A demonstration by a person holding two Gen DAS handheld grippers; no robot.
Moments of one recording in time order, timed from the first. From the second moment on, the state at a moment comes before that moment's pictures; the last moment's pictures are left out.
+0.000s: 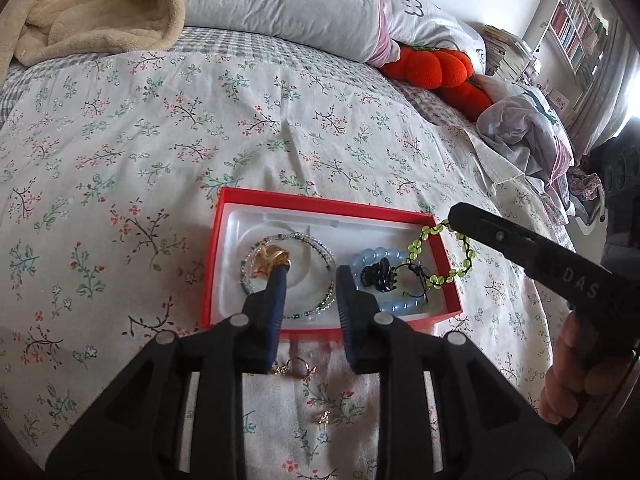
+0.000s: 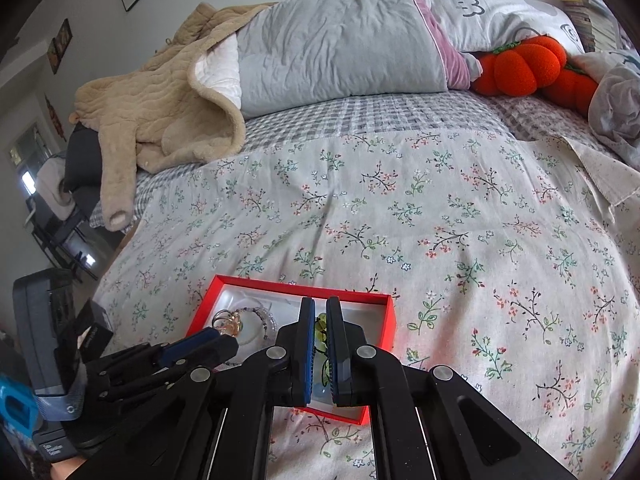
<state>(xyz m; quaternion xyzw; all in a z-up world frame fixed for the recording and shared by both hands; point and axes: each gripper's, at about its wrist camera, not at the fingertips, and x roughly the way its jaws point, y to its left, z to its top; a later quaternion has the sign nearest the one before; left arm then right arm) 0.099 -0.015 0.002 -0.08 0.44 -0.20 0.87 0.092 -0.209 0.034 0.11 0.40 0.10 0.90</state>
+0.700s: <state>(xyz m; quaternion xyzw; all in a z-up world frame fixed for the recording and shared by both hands) 0.080 0.015 0.000 -0.04 0.46 -0.16 0.88 0.104 -0.173 0.021 0.09 0.44 0.13 0.88</state>
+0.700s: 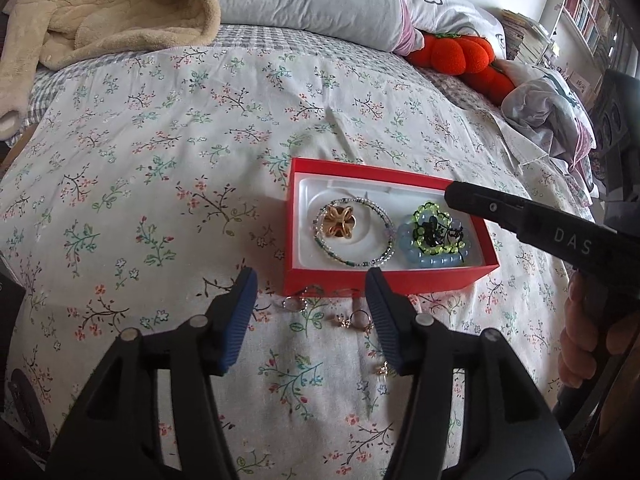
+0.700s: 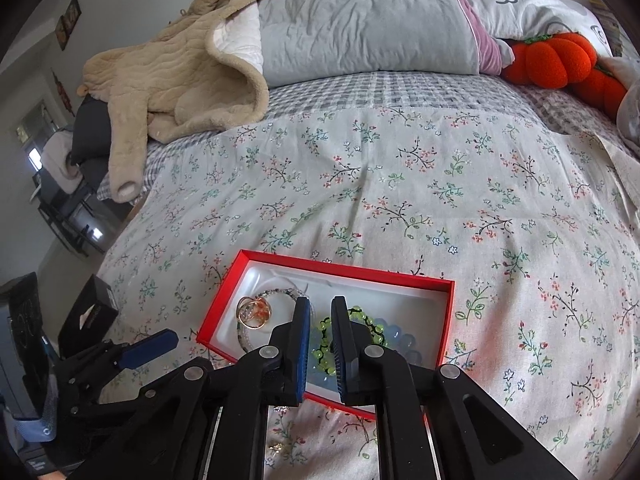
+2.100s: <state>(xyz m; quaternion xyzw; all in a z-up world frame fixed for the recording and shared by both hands) 0.030 0.033 -0.058 0.07 0.50 -0.10 0.86 0.000 -0.184 -0.036 -0.02 0.50 0.12 0.86</state>
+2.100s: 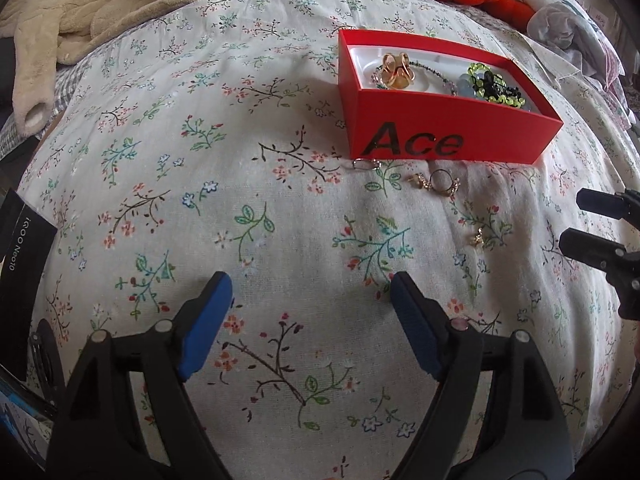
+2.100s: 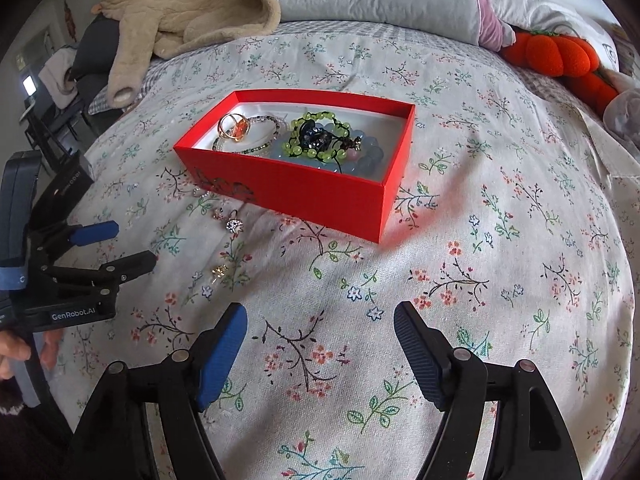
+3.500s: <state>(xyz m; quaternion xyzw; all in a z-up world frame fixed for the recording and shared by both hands) 0.036 0.042 -0.046 0.07 0.51 -0.10 0.85 0.058 -0.105 -0.064 -0.03 0.48 0.19 0.86</state>
